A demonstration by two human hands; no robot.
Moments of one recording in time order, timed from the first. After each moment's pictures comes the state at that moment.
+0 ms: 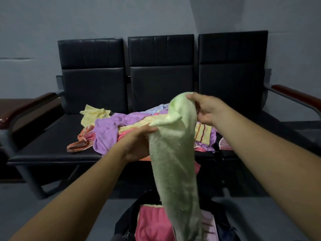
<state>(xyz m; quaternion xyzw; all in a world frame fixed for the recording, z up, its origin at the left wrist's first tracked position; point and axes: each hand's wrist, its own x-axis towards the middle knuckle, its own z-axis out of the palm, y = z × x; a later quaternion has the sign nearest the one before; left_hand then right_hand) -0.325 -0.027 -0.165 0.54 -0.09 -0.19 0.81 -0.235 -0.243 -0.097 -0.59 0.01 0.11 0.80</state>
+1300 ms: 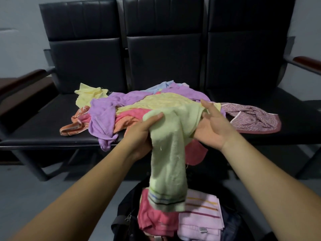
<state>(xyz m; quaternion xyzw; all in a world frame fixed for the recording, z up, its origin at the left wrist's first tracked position) -0.309 -0.042 -0.217 0.53 0.05 -0.06 0.84 -0.242 -0.245 -0.218 -0.42 -0.01 0.26 0.87</state>
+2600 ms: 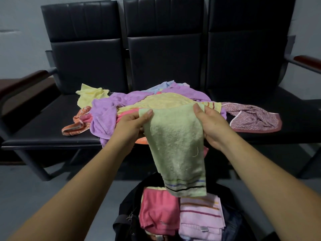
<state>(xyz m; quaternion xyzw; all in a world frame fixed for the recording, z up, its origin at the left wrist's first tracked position) -0.304 -0.014 -0.213 0.67 0.04 0.06 0.74 -0.245 -0.240 -0.223 -0.66 -0.06 0.08 0.74</state>
